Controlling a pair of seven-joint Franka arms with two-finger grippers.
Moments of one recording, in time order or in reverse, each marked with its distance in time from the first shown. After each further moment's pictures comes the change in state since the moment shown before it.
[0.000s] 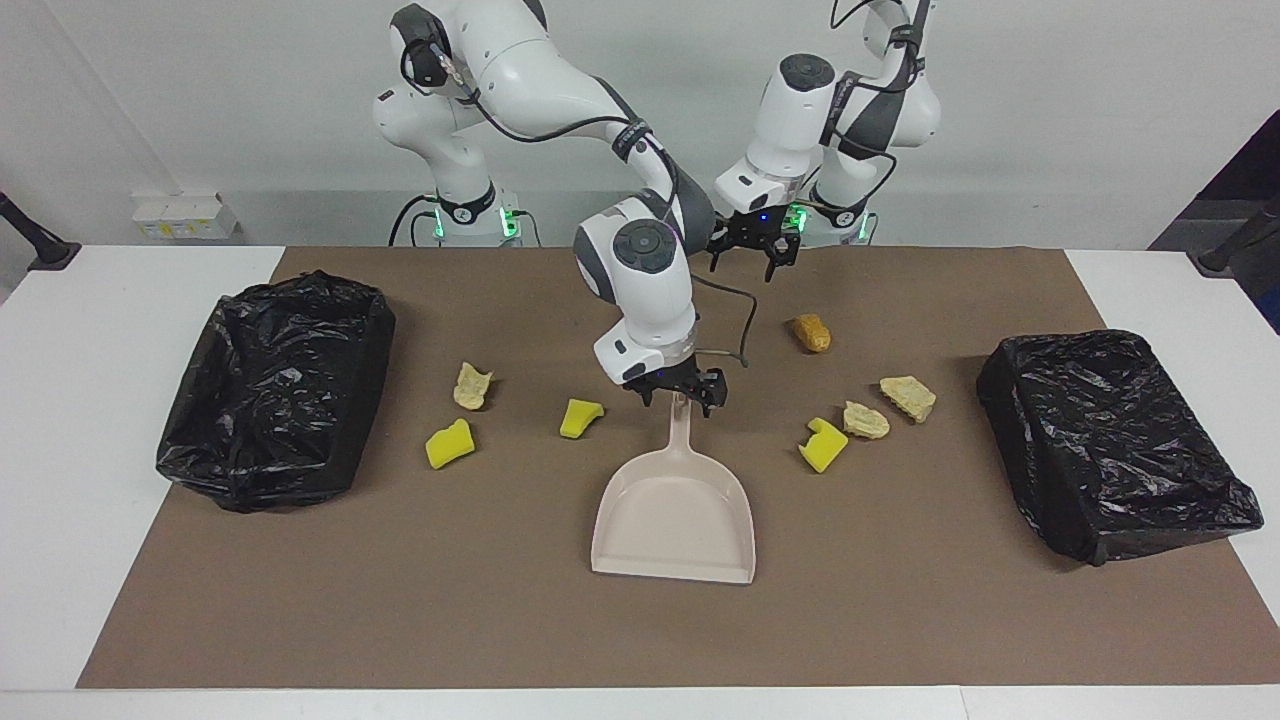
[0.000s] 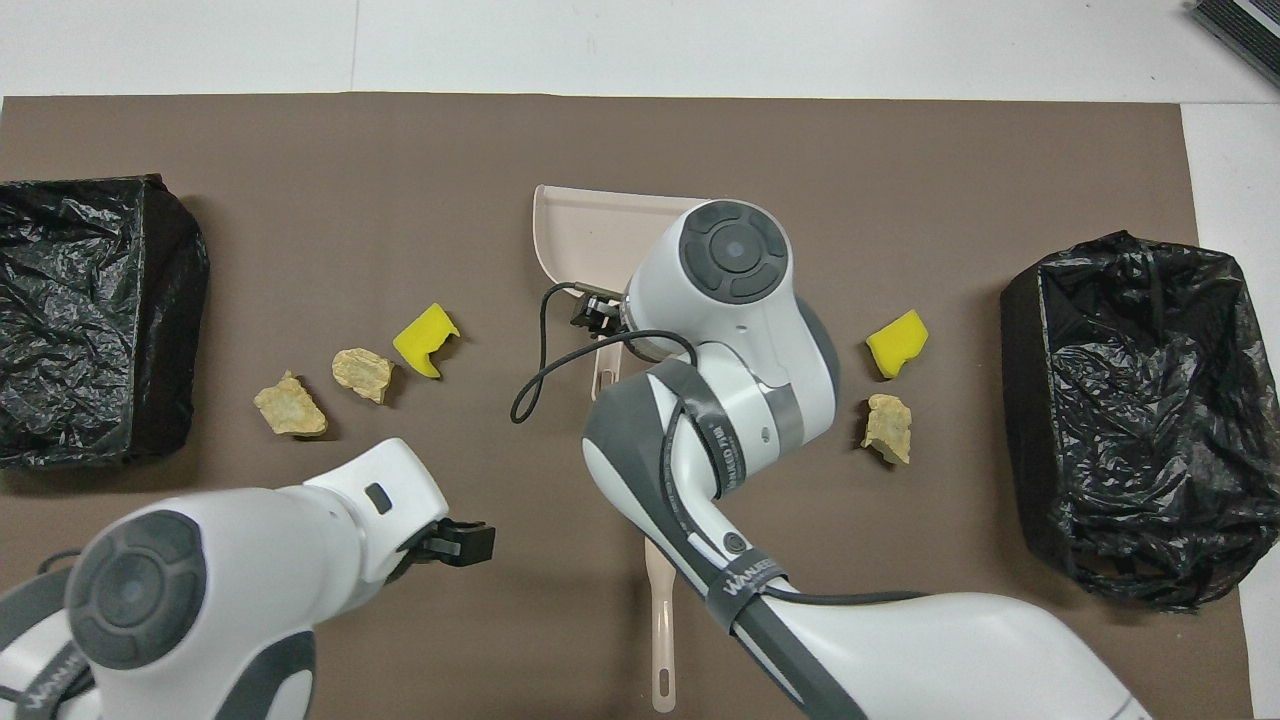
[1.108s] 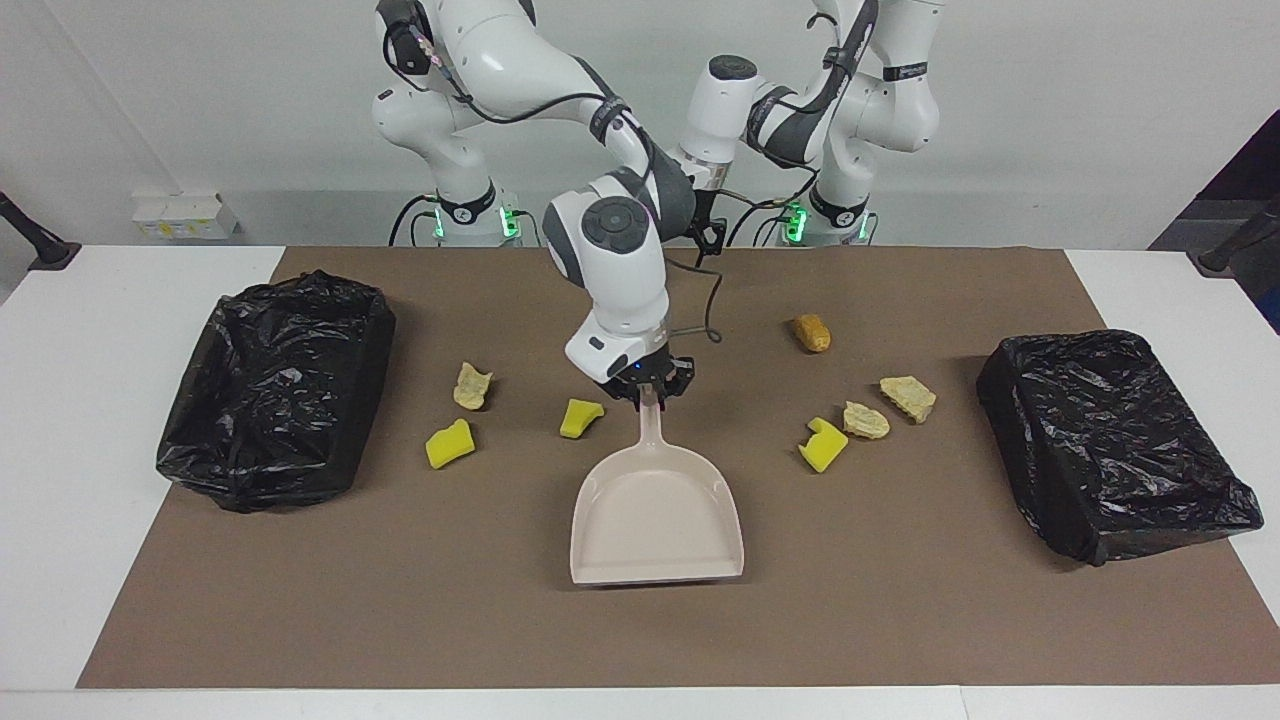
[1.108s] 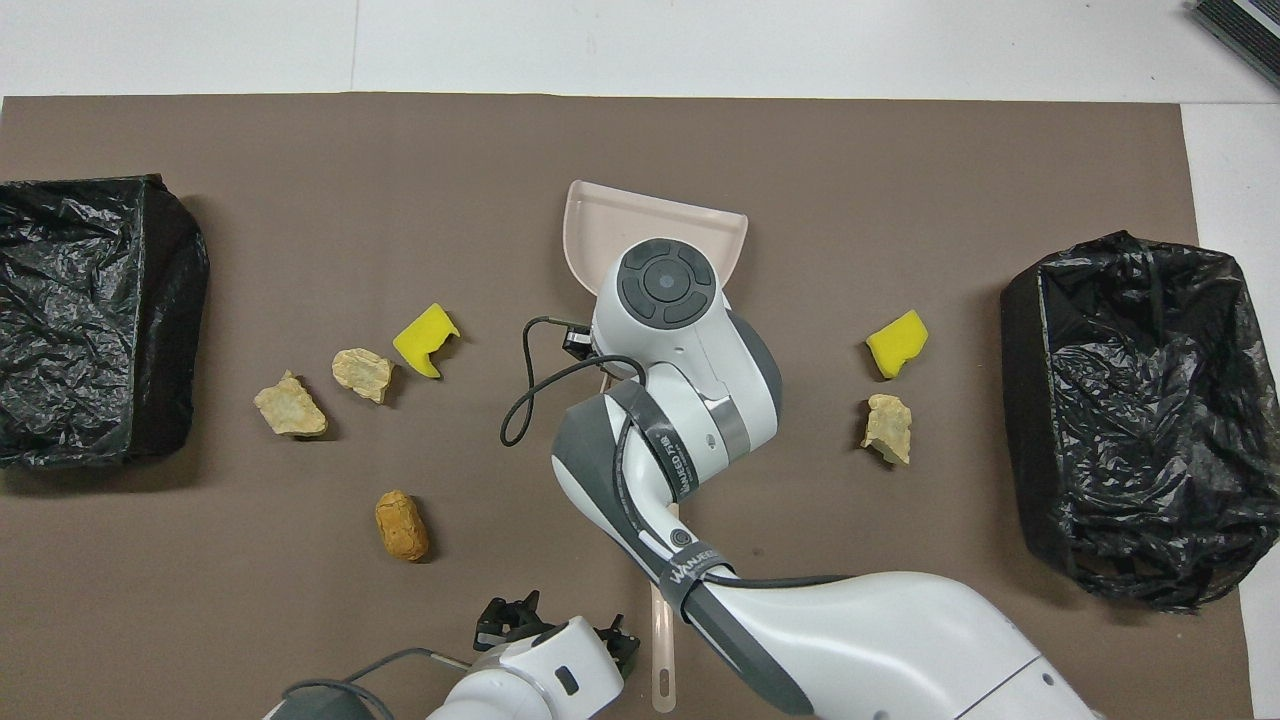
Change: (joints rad) left arm -0.180 0.134 -0.075 0.007 0.000 0.218 -0.220; right arm -0.078 -0.131 -0.020 0.036 -0.037 -0.200 -0.458
